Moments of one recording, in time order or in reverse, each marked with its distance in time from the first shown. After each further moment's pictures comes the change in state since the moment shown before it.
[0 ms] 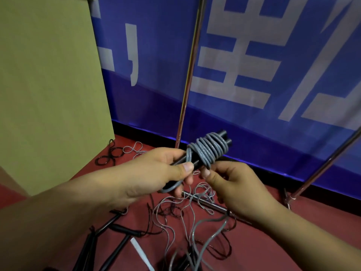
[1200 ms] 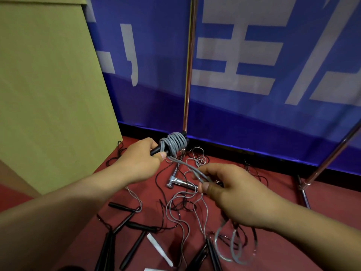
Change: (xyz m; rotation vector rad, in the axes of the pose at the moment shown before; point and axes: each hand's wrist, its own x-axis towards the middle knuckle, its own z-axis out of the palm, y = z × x) left_hand 0.028 -0.046 -0.048 0.685 0.503 -0.229; right_hand -0.016 -0.018 0.014 -0.045 -0.227 0.041
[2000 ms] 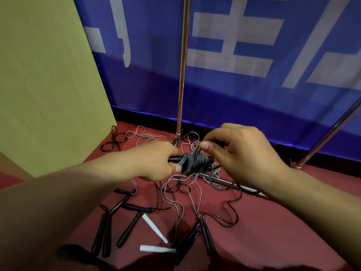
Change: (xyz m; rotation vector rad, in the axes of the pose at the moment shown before) left_hand -0.021 0.031 0.021 0.364 -0.464 0.291; right_hand 0.006 0.015 -0.023 -0.531 0.388 -0.265
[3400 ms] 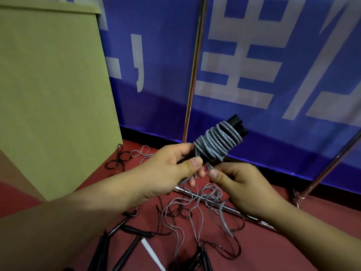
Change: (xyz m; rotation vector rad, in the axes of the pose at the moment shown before) left_hand -0.033 0.023 -0.018 -0.993 0.253 0.381; right_hand -0.001 0.004 0.009 0.424 -0.131 0.165
